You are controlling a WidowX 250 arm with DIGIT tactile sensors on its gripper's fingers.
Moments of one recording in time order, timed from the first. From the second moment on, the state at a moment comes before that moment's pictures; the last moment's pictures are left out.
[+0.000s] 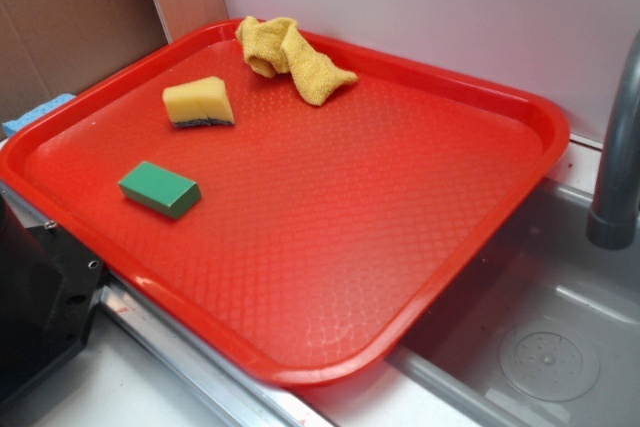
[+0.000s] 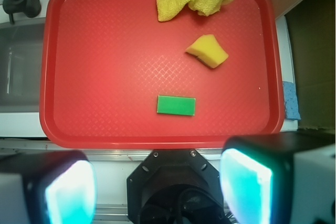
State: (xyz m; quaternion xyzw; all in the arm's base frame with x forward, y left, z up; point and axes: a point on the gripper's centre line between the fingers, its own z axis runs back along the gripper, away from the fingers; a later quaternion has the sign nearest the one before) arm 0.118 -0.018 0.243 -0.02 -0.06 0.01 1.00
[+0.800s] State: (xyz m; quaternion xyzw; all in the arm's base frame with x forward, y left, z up) arm 0.123 -0.014 0.222 -0.02 -0.05 0.23 0.97
